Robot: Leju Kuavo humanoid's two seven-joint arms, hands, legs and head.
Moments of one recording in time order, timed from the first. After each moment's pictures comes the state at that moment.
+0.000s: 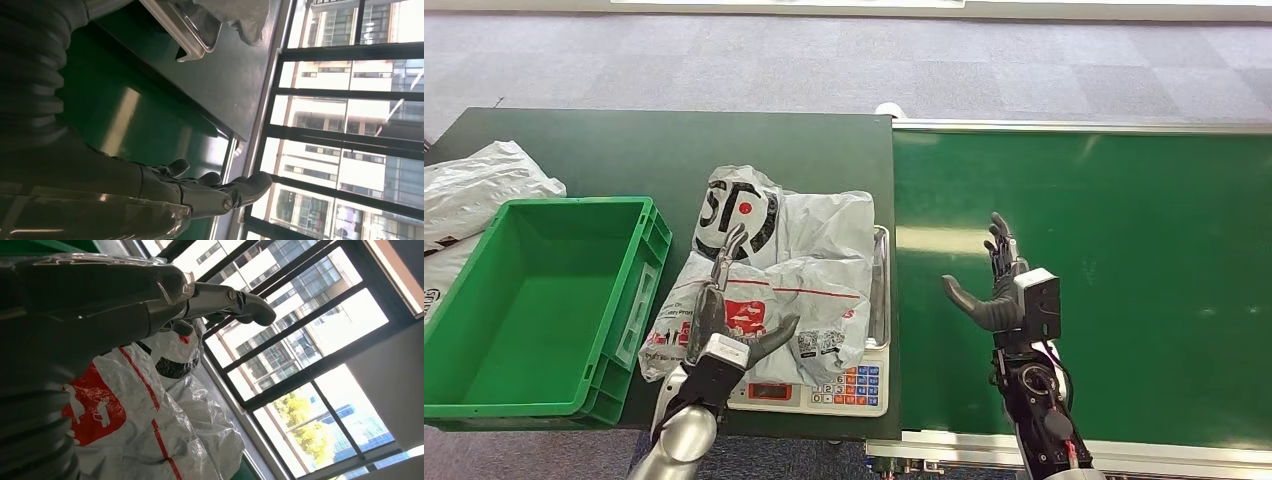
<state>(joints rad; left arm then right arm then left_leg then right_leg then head) -0.15 -0.18 -0.36 -1.32 -0.51 0.36 -0.52 -0.36 0.01 0.18 -0.96 0.06 0.05 -0.51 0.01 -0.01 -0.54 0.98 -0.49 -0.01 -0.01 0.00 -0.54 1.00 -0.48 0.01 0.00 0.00</state>
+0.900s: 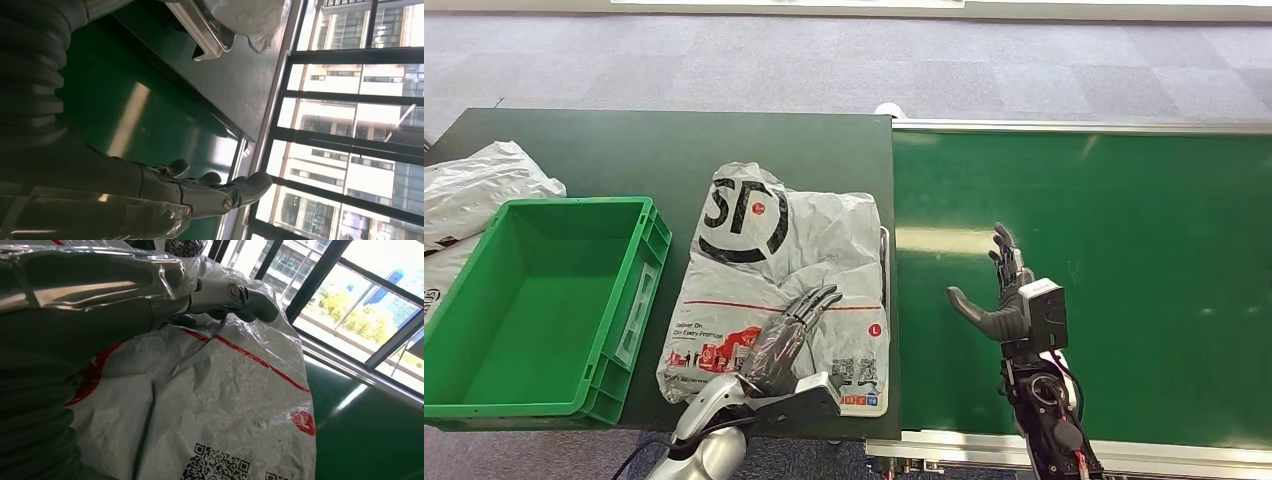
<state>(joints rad) -0.18 -0.14 -0.48 -1.18 -0.84 0.14 -0.34 -0.33 -0.02 0.18 -0.98 0.05 0.06 -0.51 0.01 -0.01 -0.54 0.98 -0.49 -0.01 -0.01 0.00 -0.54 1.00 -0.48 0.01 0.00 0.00</state>
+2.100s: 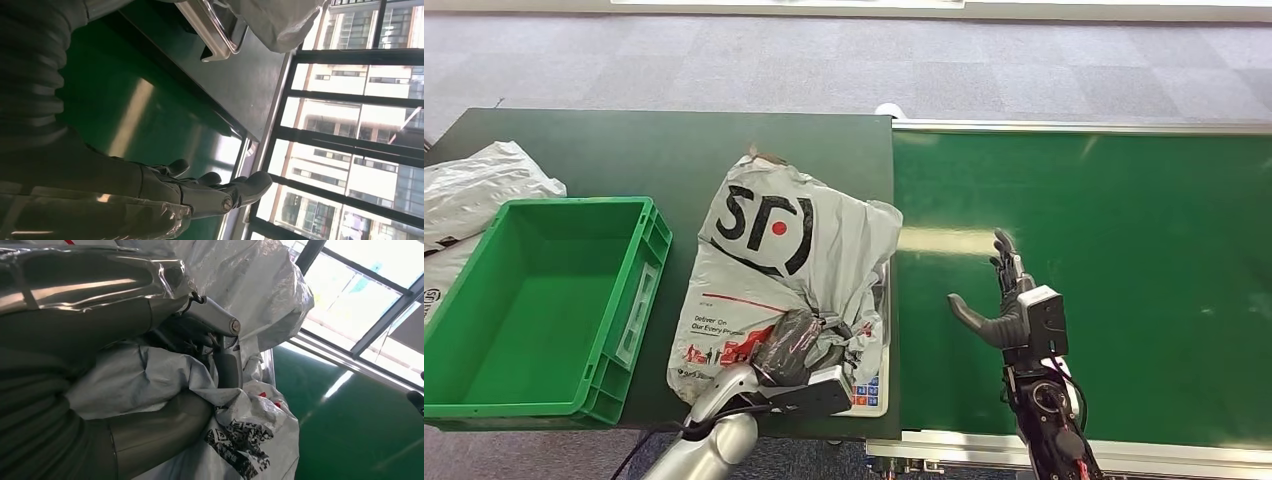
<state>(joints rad) -0.27 -0.15 -0.52 -1.05 -0.82 0.15 -0.36 -0.30 -0.03 0.18 -1.01 0.08 0.06 -0.50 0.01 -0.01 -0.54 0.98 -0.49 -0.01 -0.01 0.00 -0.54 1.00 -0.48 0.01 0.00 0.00</state>
